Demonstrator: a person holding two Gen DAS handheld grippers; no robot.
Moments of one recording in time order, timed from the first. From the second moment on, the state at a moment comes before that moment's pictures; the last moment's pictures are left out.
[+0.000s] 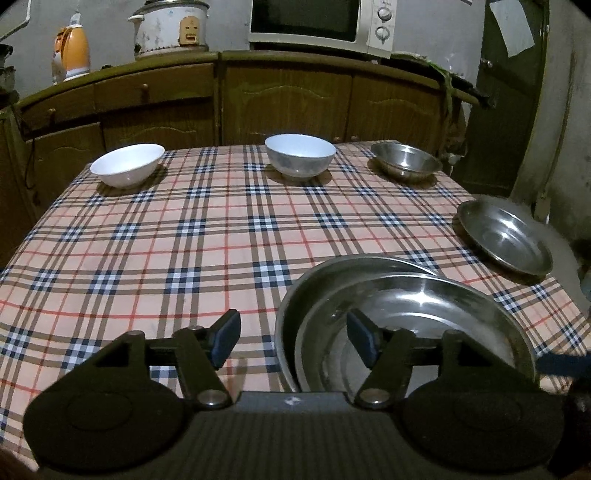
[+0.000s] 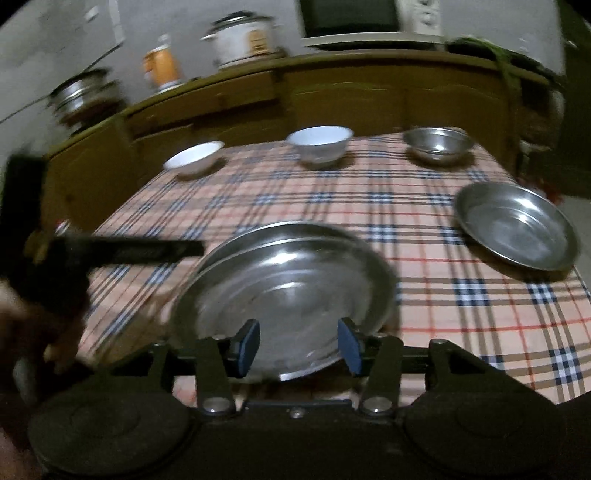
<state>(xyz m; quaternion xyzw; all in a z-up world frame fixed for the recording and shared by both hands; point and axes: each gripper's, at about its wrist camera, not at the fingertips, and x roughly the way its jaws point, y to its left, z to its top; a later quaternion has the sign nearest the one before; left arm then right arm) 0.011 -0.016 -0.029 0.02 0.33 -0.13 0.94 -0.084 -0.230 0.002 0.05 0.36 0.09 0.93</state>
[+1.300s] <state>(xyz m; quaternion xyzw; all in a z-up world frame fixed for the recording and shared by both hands) 0.002 -0.013 -0.028 0.02 0.32 -0.13 0.94 -0.071 -0.215 -0.036 -0.01 0.40 0.08 0.91</state>
